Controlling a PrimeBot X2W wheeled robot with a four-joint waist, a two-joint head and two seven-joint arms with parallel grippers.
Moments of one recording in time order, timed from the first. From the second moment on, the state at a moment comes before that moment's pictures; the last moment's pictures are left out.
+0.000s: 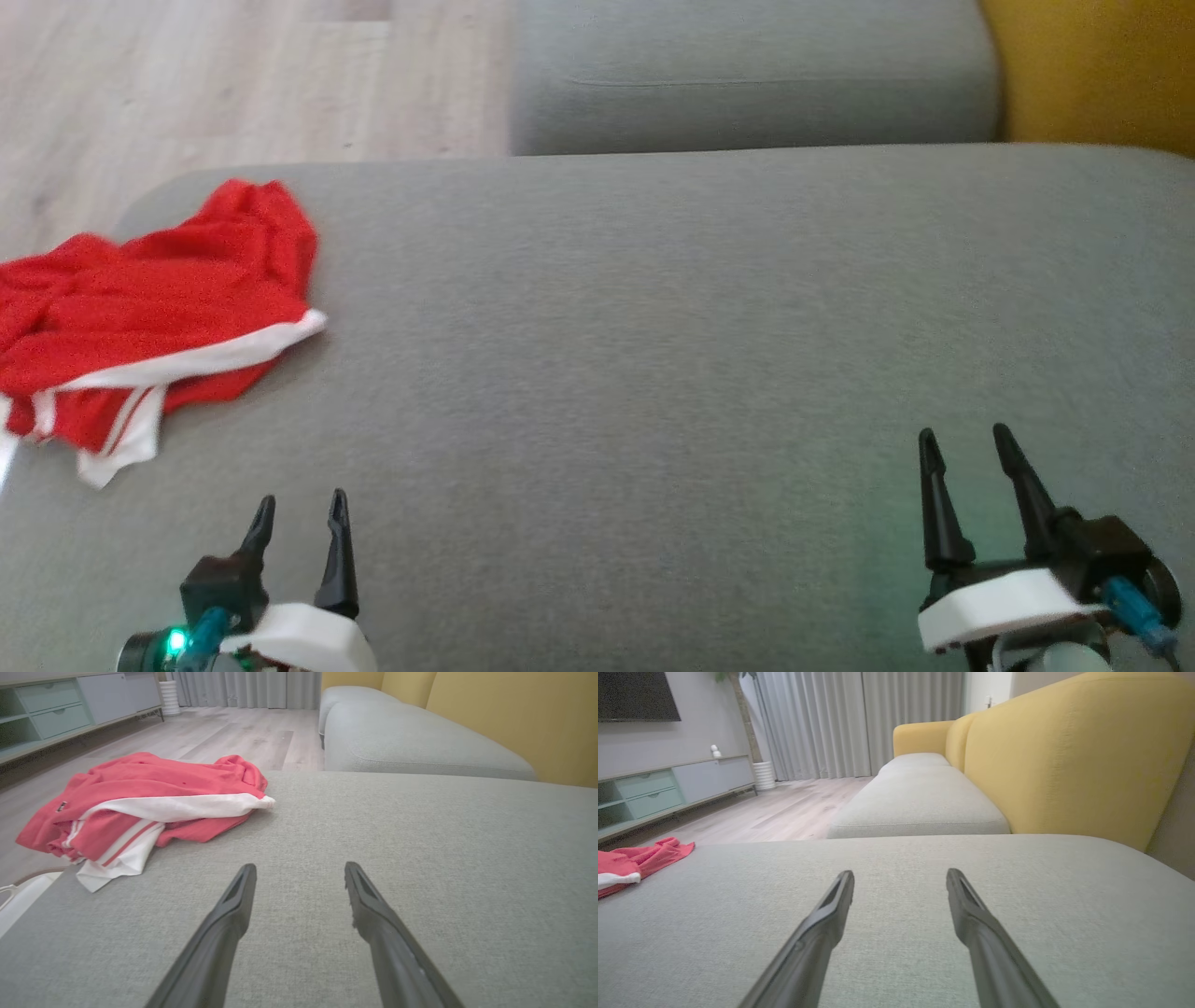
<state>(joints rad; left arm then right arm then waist) 0.07 0.06 -0.06 0.33 -0.09 0.03 -0.25 0.06 -0.05 -0.01 0.25 0.08 0.12 -0.25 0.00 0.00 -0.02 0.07</state>
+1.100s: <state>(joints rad) -0.54 0.10 0.02 0.39 -0.25 0.05 -0.04 -0.16 -0.19 0.17 0.15 0.05 0.12 -0.25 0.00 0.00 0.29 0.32</state>
